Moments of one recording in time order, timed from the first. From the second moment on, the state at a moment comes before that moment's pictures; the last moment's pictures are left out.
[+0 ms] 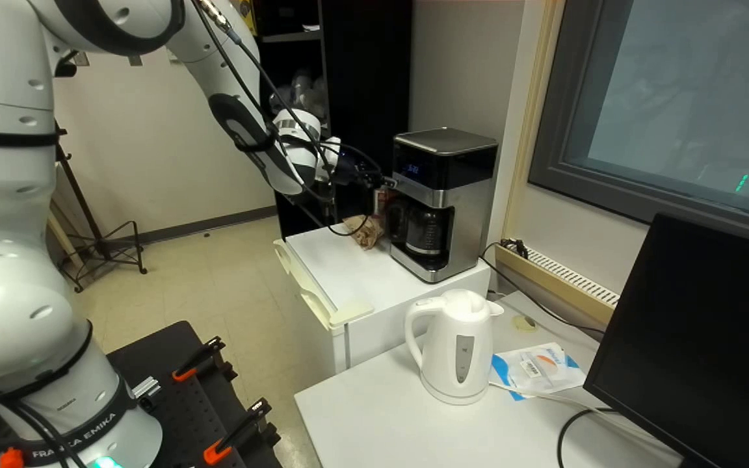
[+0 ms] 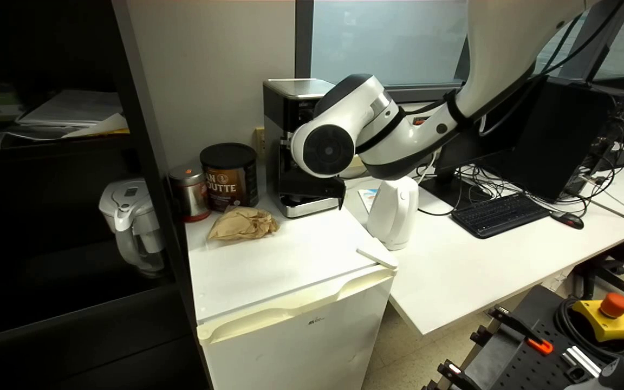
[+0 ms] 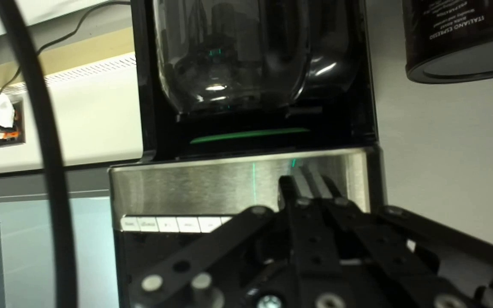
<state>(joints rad) 0.15 0.34 0.20 -2.02 -1.90 2.29 2.43</state>
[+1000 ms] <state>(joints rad) 0.15 0.21 0.22 -2.15 -1.91 2.34 2.44</state>
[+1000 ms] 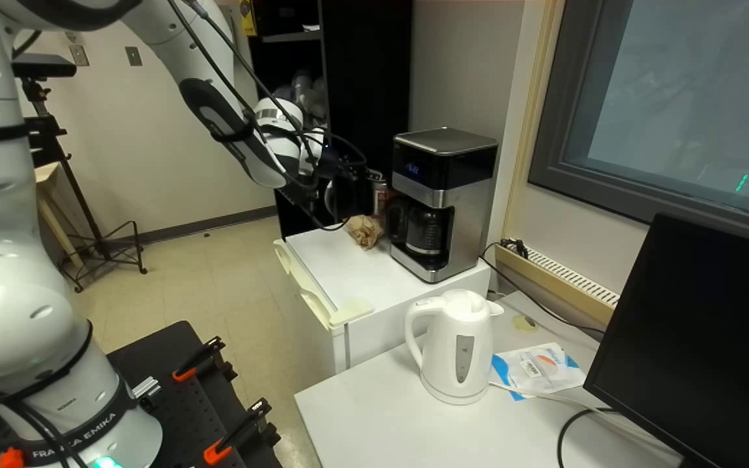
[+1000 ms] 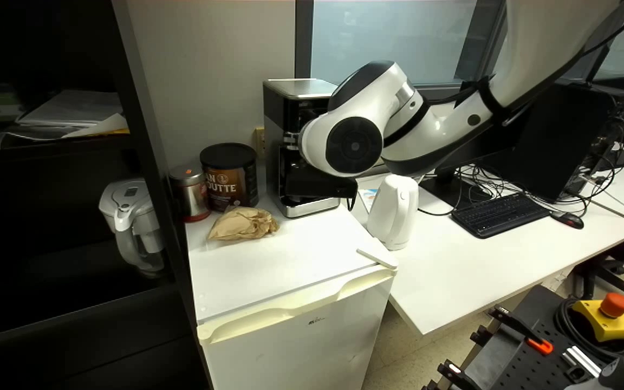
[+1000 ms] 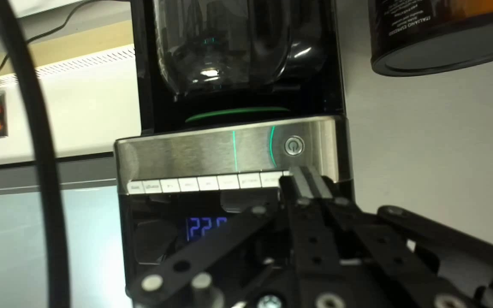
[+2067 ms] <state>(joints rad) 0.17 -0.15 0.23 -2.52 -1.85 2.50 2.59</state>
